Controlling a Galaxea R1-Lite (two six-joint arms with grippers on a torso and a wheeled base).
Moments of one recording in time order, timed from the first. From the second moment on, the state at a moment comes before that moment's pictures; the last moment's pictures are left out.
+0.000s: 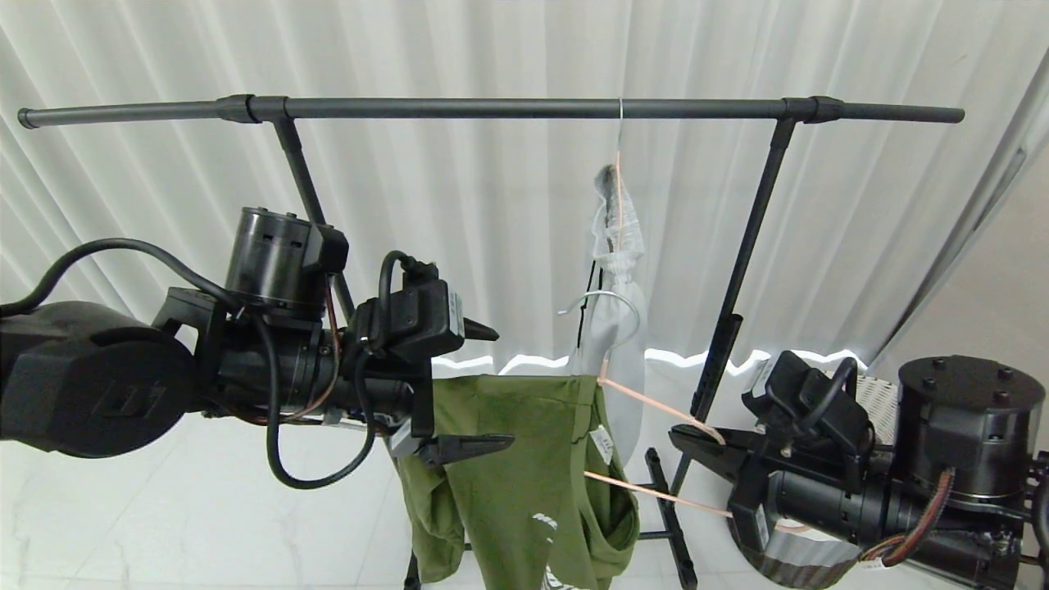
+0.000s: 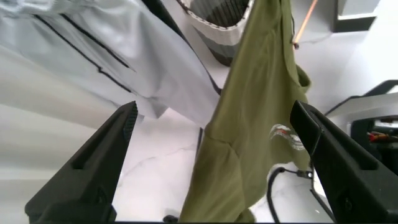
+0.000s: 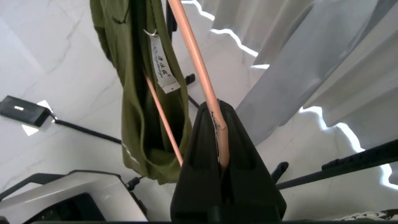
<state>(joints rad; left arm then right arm) -0.39 1.65 -0.99 -0.07 -0.67 0.91 0.78 1.57 -0.46 -0.84 0.11 -0.19</state>
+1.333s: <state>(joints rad) -0.40 1.68 -0.94 -0.07 -0.66 0.96 0.82 1.54 -0.42 -0.89 0.01 -0.19</state>
